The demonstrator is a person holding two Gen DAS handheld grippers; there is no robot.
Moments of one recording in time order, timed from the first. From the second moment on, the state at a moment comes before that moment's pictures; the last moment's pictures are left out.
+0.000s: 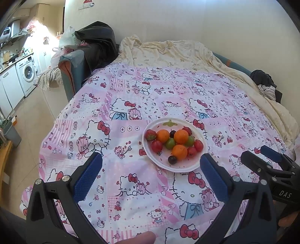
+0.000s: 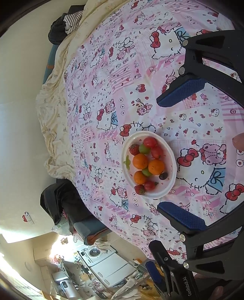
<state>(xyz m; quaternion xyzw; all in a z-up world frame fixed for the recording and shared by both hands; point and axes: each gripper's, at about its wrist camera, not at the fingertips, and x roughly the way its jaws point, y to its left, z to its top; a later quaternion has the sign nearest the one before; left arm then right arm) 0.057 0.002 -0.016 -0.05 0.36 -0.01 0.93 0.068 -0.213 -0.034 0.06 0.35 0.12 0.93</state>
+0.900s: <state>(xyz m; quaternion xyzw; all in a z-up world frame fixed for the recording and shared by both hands) 0.057 0.004 -0.014 -0.05 0.36 -0.01 0.93 0.069 -0.214 -0.033 0.06 0.35 0.12 0.93</state>
